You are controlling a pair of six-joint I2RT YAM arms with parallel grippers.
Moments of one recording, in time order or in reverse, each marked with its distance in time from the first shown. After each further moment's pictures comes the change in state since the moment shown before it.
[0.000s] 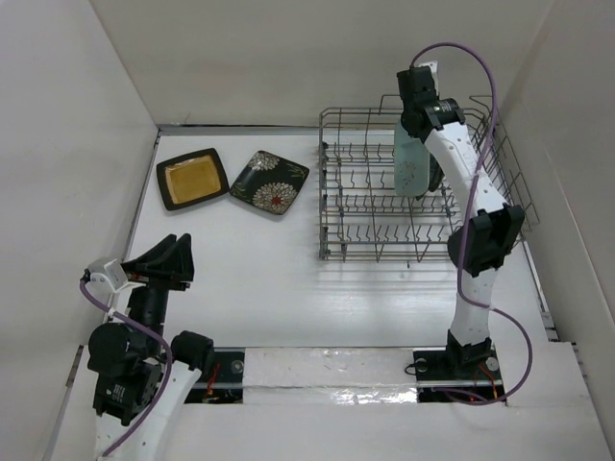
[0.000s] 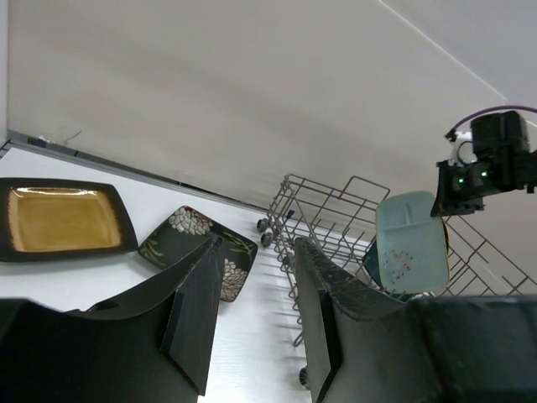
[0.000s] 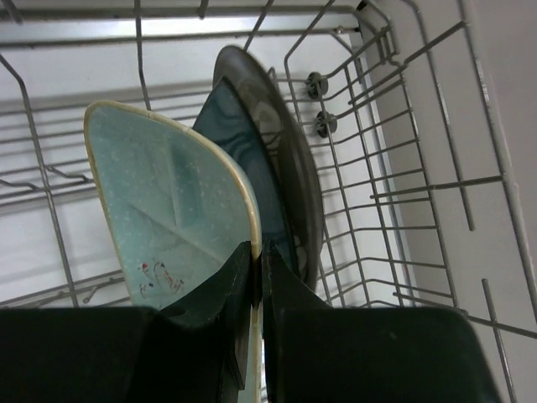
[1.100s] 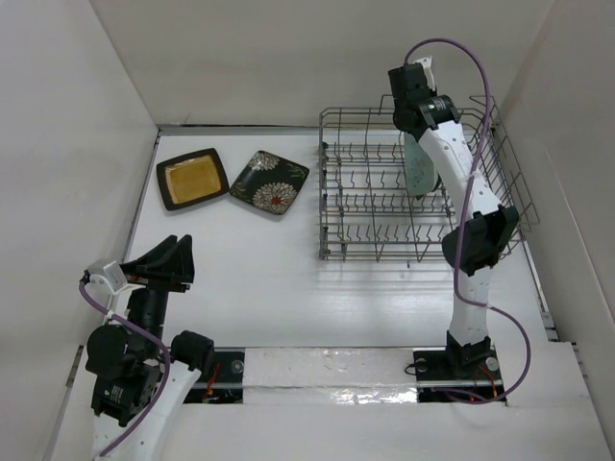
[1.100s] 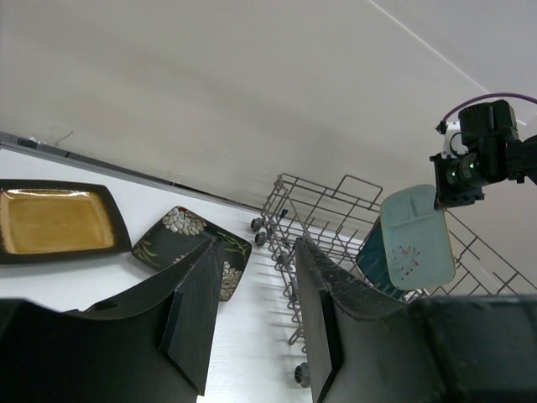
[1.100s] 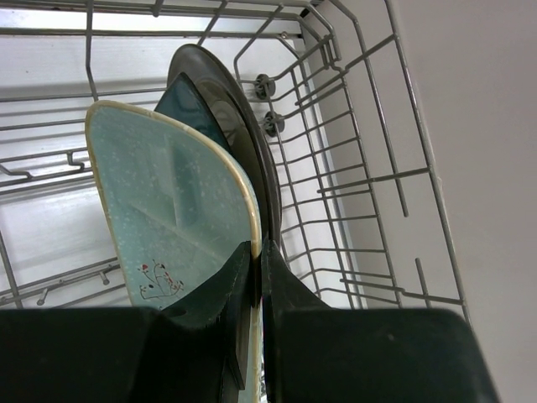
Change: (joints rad) left arm -0.028 -0.016 -0.001 0.000 -0.010 0.003; right arm 0.058 0.057 0.110 -0.089 0.171 -0.075
